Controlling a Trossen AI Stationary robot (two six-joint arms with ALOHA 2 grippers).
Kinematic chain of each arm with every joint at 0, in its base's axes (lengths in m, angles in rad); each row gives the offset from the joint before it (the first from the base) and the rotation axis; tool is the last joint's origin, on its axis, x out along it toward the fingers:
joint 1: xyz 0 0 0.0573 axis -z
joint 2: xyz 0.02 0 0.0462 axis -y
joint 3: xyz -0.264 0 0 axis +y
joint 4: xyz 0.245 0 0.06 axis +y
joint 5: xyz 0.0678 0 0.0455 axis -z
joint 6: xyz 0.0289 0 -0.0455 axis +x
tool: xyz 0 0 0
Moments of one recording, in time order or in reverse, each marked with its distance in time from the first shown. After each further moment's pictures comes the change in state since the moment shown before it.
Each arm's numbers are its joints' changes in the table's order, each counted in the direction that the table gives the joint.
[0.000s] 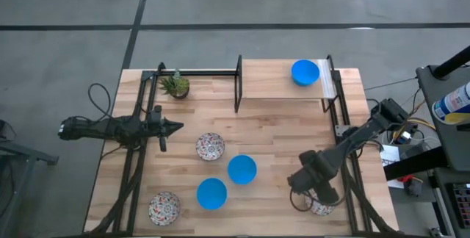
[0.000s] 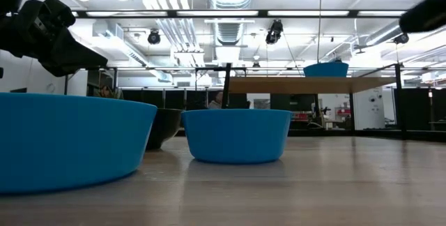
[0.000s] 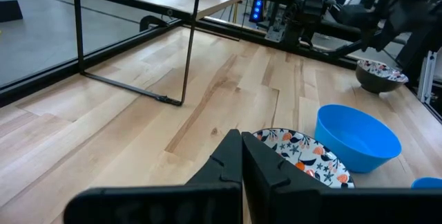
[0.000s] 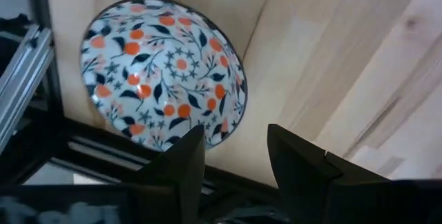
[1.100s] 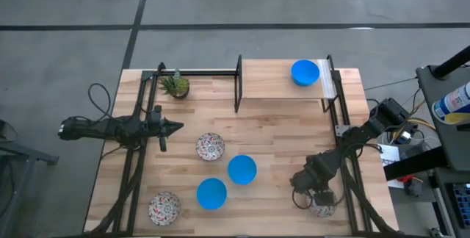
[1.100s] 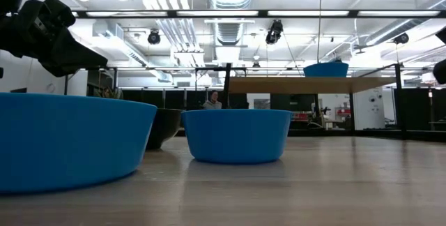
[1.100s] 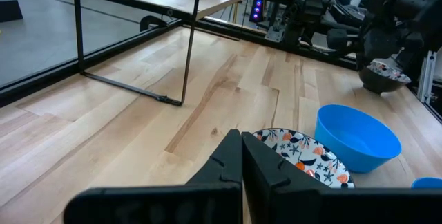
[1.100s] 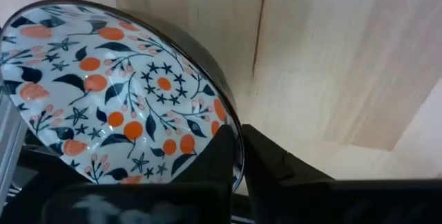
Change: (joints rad) left arm 0.000 0.000 0.000 0.000 0.000 0.000; right arm -0.020 0.006 0.260 -0.278 -0.086 0.261
